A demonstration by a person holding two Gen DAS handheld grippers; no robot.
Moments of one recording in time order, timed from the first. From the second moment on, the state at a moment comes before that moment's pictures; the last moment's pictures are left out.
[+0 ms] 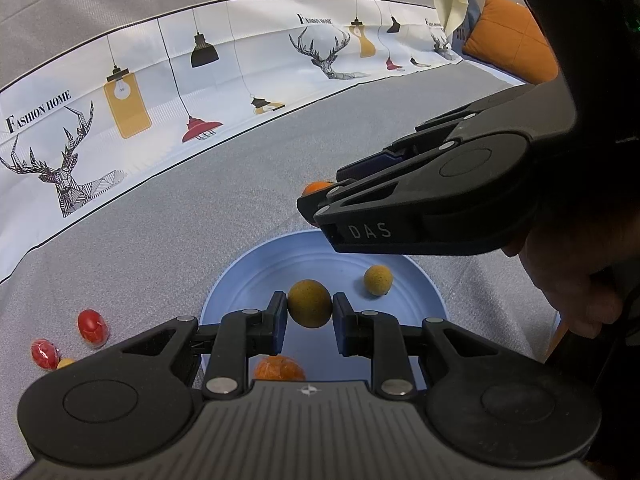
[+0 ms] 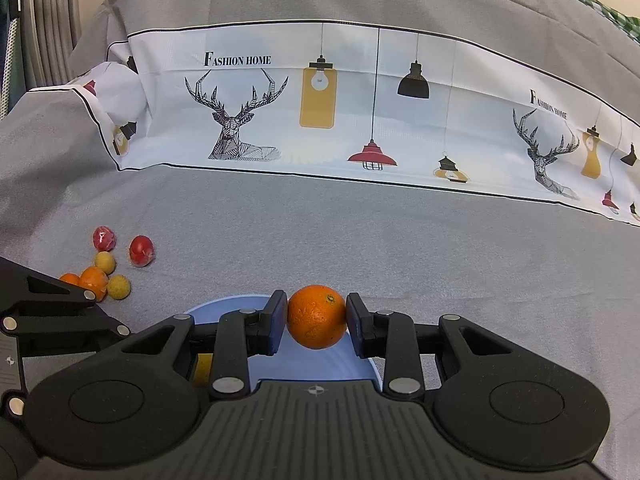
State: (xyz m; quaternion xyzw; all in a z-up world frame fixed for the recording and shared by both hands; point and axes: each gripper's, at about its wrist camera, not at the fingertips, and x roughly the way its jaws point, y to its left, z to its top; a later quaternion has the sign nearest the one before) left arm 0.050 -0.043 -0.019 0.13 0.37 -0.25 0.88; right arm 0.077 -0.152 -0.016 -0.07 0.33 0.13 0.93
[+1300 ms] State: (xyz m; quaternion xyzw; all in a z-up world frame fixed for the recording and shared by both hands) left arm 0.097 0.093 0.009 -0.09 0.37 -0.04 0.92; right arm 0.070 -0.112 -0.010 -0.02 0.27 0.17 0.95
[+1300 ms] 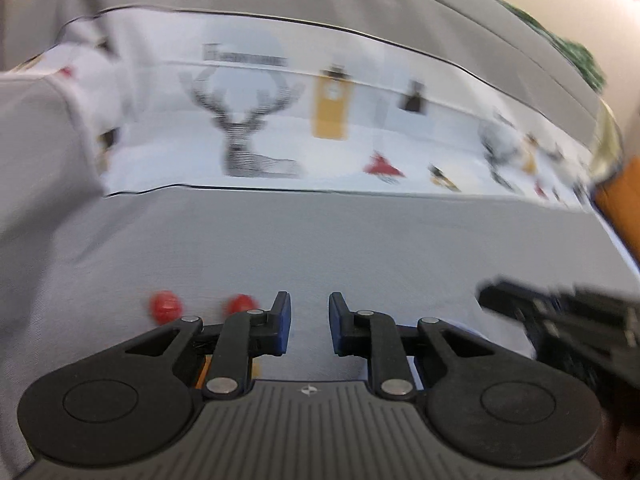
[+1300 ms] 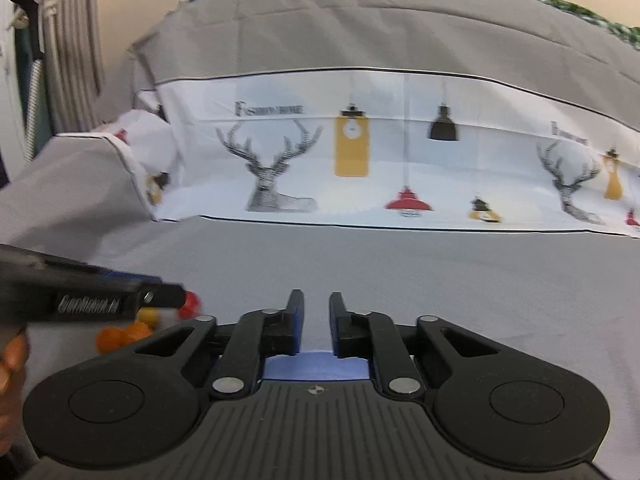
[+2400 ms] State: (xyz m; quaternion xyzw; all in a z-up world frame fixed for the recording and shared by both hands) left arm 0.156 0.185 -0.042 -0.20 0.45 0.09 0.87; right arm 0.130 0.012 -0.080 0.02 0.43 0.26 0.87
